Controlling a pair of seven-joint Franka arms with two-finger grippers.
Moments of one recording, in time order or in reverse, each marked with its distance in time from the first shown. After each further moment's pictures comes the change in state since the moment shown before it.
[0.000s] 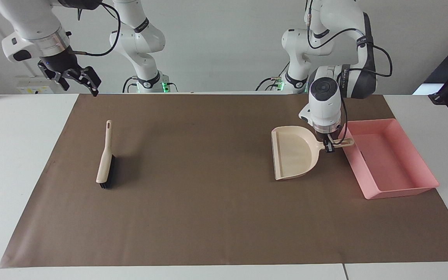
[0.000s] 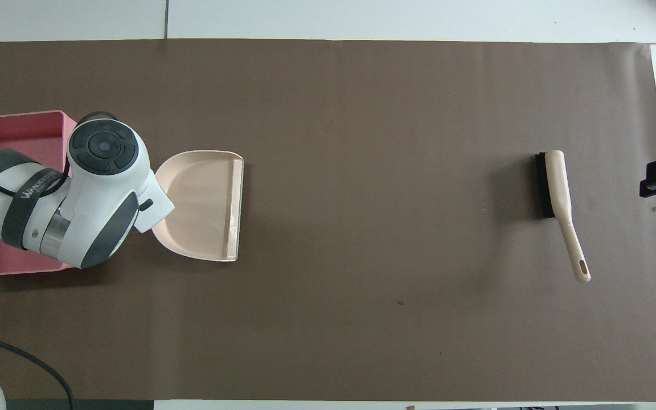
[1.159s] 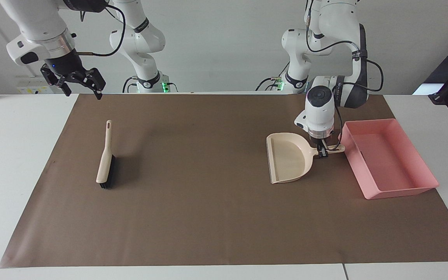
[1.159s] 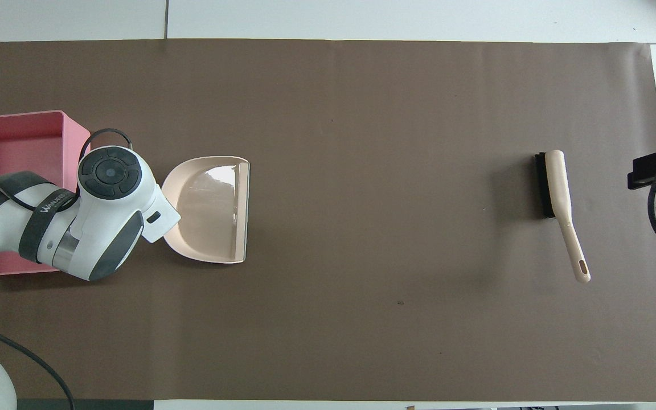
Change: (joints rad) left arm 0.009 0.001 0.018 -0.113 -0.003 0.157 -0.060; right arm -0.009 -0.001 0.030 -0.018 0.000 0.065 -0.084
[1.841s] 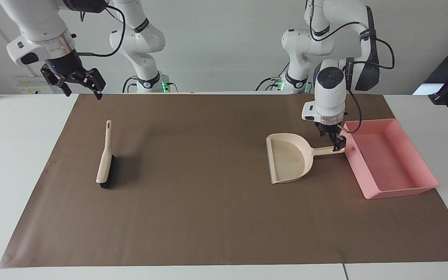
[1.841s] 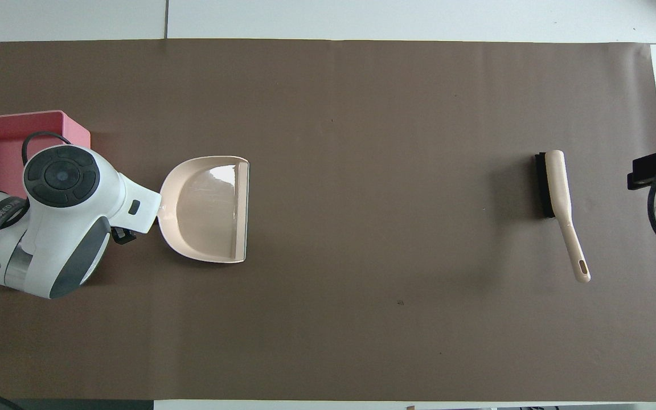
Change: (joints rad) left arm 0.010 -0.138 0.005 0.000 -0.007 -0.104 -0.453; right arm -0.001 -0.001 0.000 -0.002 0.000 0.000 0.000
